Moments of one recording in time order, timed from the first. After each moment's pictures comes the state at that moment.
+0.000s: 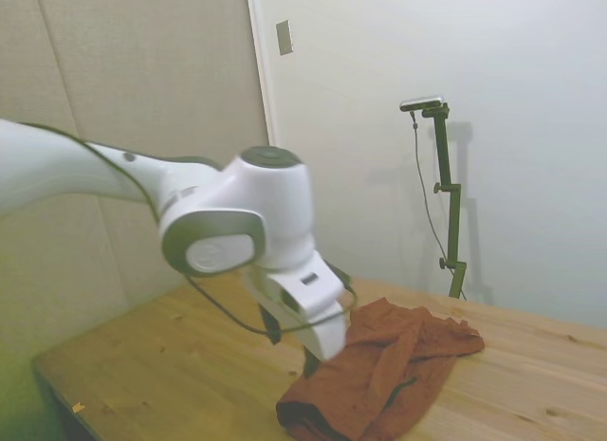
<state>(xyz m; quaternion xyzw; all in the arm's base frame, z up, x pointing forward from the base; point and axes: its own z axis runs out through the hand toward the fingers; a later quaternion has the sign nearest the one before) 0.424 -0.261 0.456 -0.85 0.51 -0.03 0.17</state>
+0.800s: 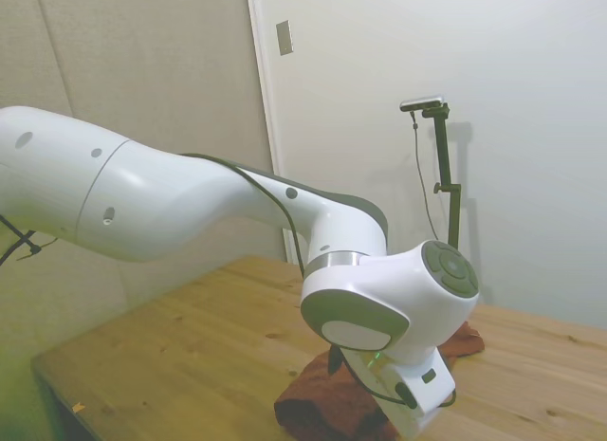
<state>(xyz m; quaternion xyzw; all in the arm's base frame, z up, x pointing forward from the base) 0.463 -0.349 0.365 -0.82 0.49 0.06 0.30</state>
